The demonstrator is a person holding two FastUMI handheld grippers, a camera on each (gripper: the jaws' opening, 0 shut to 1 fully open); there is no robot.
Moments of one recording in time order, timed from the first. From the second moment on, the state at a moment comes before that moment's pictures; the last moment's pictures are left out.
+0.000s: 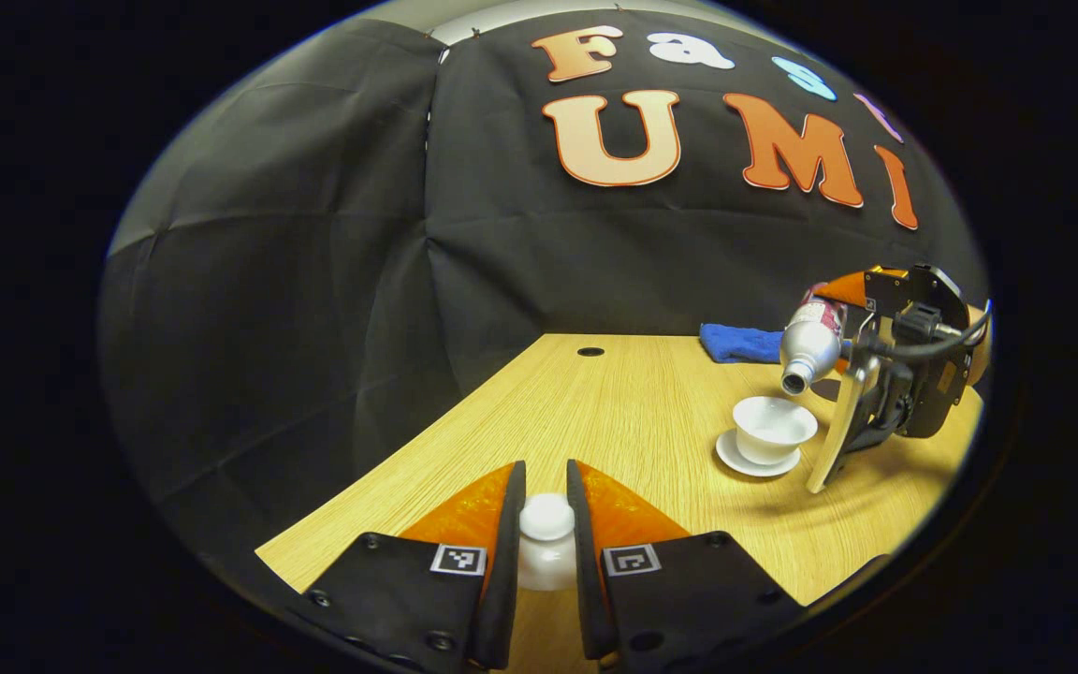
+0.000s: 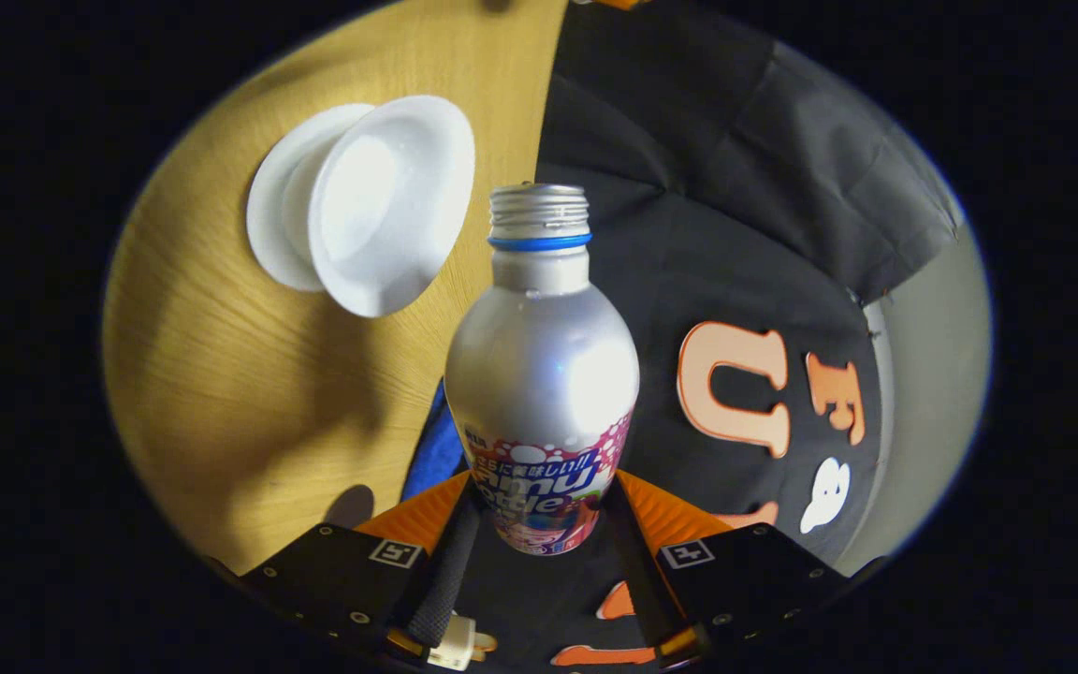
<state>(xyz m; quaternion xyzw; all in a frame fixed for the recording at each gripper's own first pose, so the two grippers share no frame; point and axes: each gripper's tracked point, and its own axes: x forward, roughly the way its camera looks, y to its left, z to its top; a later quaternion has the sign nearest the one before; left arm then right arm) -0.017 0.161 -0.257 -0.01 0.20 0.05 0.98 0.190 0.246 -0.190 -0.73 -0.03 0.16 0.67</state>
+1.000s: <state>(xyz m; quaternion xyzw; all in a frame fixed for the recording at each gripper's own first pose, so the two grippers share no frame) 0.033 0.055 -0.203 -0.02 0.15 -0.04 0.99 0.143 0.166 -0.191 -0.28 0.20 0.20 0.92</state>
